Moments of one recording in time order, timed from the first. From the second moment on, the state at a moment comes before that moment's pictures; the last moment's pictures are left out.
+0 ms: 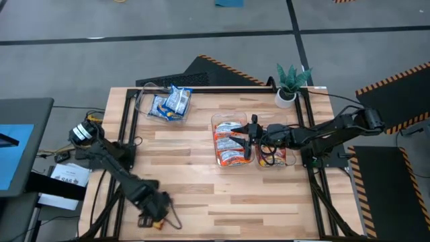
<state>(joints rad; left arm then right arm) -0.79 1.67 0.95 -0.76 0.11 -0.83 0.04 1.30 0.53 0.63 0.29 0.05</state>
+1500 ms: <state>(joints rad) -0.54 1.48 0.88 -0.70 -0.32 -0.66 0.04 1.30 0.53 0.60 0.29 0.08</state>
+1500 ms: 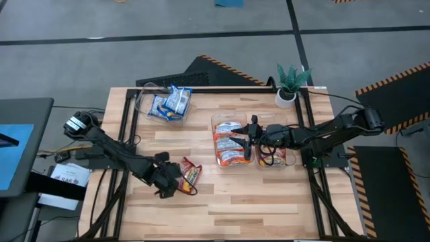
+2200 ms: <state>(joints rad) -0.45 1.43 0.73 -0.41 -0.15 -0.61 0.04 1.30 0.53 0.57 0.29 0.08</state>
